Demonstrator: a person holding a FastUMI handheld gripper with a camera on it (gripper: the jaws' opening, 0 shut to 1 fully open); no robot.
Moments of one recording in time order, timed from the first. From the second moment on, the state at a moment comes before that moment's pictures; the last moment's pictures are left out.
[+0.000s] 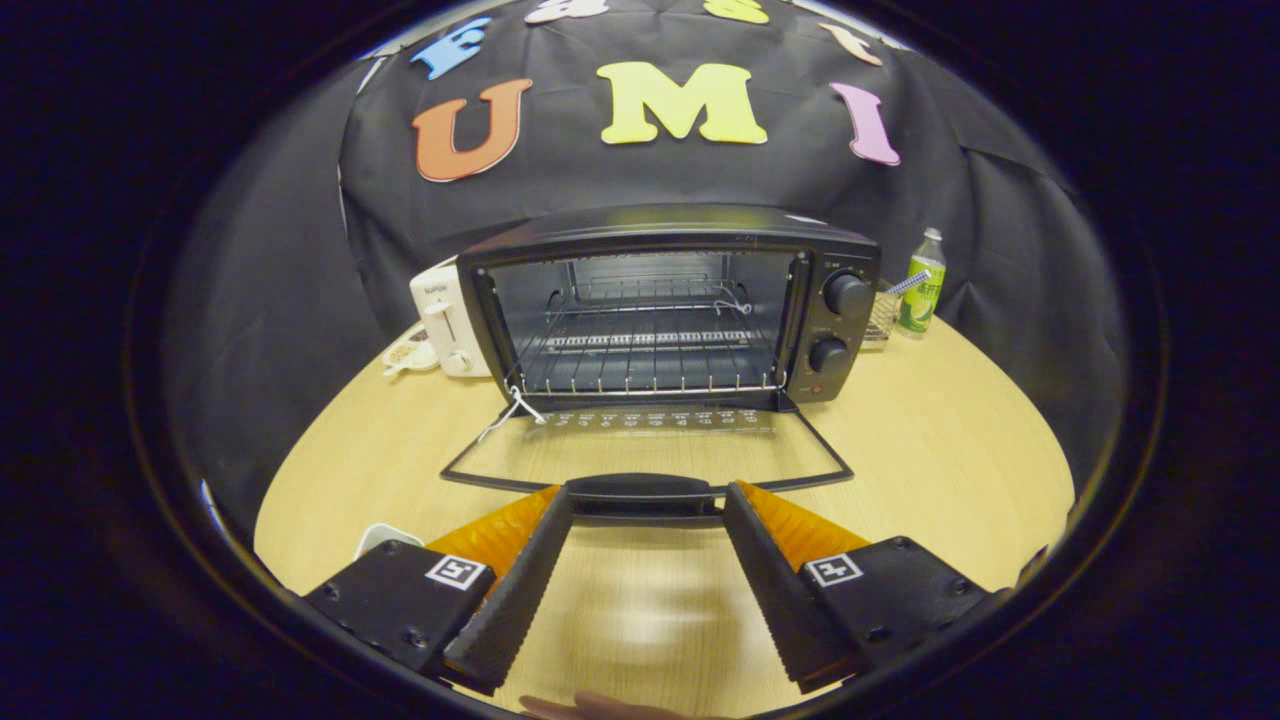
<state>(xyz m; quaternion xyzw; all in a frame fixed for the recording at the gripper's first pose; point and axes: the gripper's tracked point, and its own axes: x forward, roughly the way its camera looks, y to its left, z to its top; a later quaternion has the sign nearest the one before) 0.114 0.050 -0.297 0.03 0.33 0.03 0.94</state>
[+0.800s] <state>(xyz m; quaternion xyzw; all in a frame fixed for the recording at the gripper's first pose) 0.014 0.142 -0.254 0.12 0.43 0.27 0.85</state>
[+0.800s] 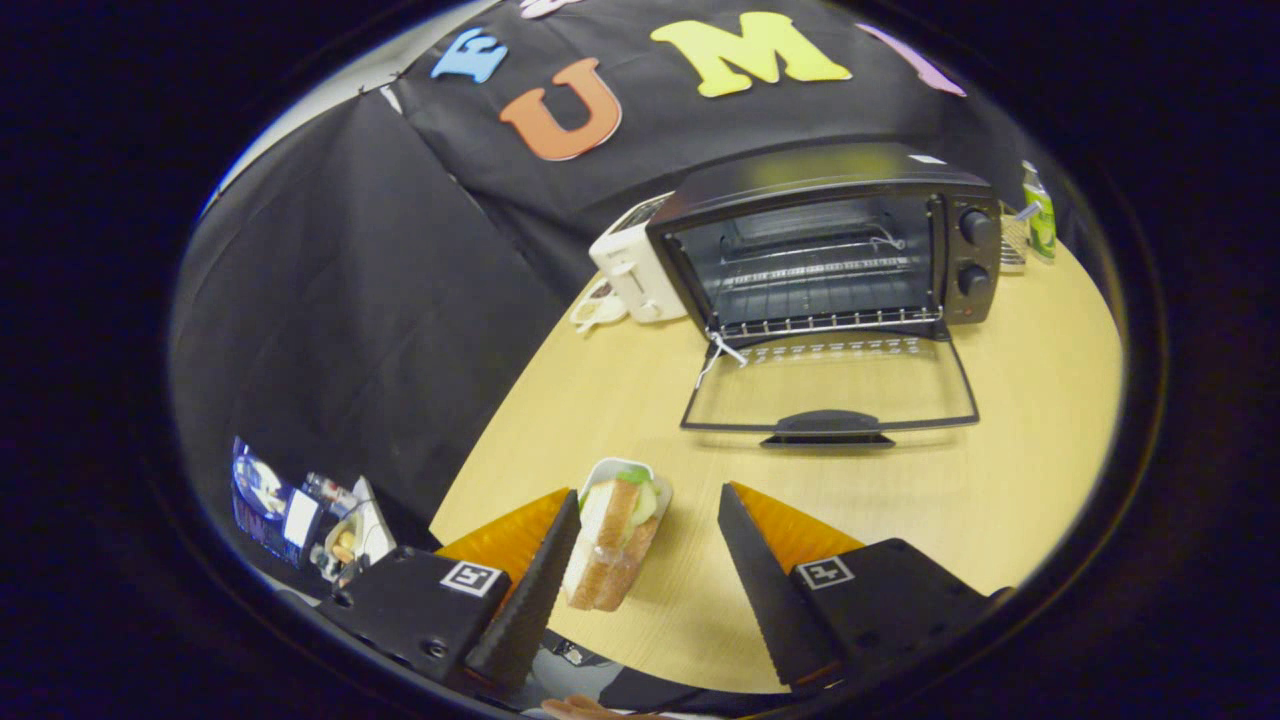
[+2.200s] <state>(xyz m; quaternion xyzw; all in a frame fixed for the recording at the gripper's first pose) -0.007 0.178 -0.270 0.28 0.53 0.33 0.73</state>
